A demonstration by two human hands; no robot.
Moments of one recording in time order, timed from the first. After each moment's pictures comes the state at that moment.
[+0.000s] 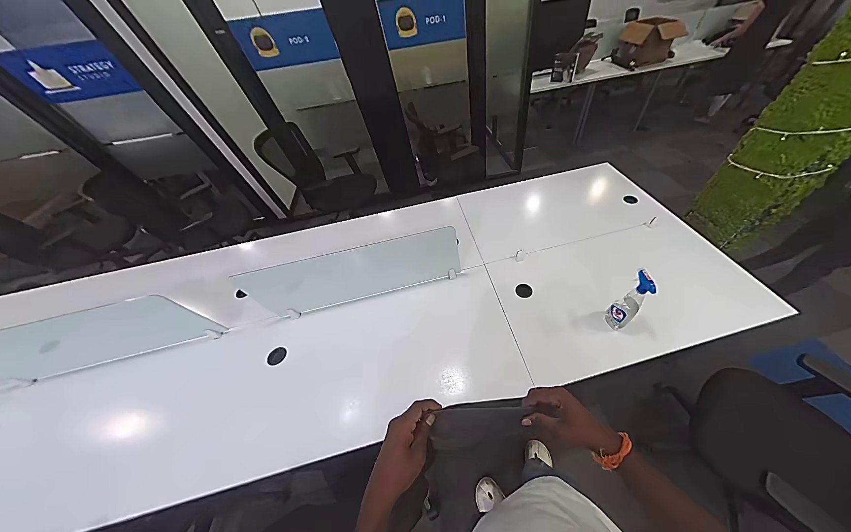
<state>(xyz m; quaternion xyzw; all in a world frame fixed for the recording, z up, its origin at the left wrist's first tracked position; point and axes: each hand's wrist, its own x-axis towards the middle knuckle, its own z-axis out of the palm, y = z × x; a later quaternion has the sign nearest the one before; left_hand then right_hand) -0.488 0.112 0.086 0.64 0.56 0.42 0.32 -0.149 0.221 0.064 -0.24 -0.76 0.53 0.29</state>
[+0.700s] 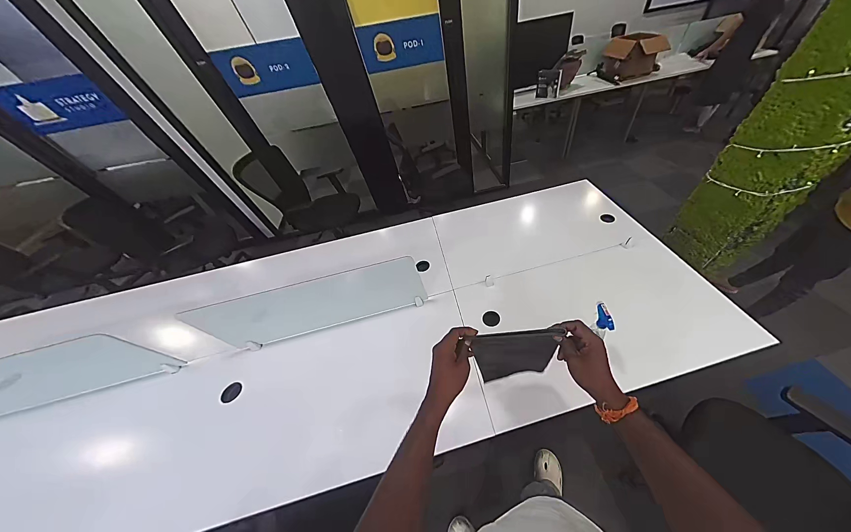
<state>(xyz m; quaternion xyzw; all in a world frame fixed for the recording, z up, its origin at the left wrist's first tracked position) -0.279 0.371 0.109 0.60 0.52 0.52 0.32 0.006 0.411 0.102 -0.42 -0.64 0.37 0.52</state>
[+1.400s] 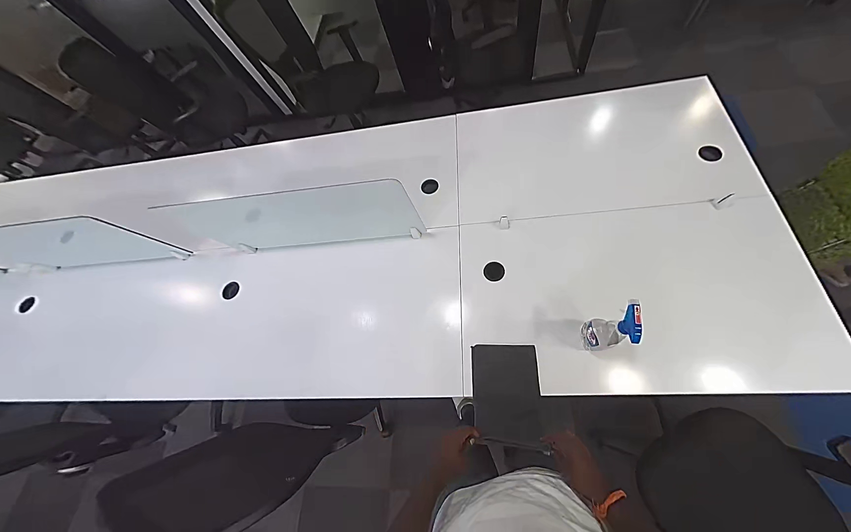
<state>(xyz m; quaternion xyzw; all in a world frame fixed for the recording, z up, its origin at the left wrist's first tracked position) -0.171 0.236 -0.159 0.52 0.67 0.11 0.51 0.167 0.337 -0.179 -0.46 -0.75 0.48 0.01</state>
